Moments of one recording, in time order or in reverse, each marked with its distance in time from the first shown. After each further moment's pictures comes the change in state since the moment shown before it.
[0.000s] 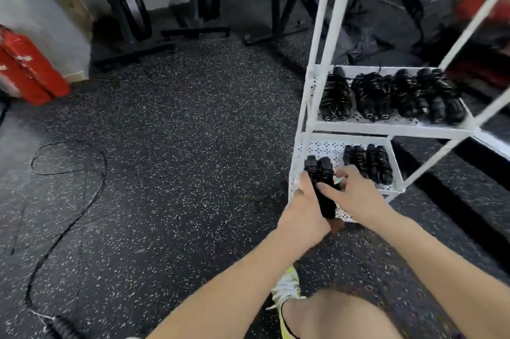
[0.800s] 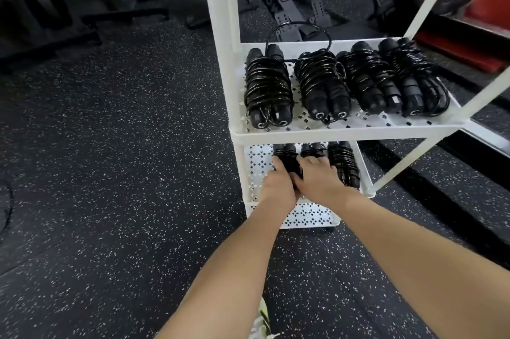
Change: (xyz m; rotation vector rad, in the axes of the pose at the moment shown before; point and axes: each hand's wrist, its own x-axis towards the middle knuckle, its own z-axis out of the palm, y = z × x) left_hand 0.217 0.012 0.092 0.258 -0.018 -0.138; right_hand 0.188 0.114 0.017 -0.538 -0.031 -0.008
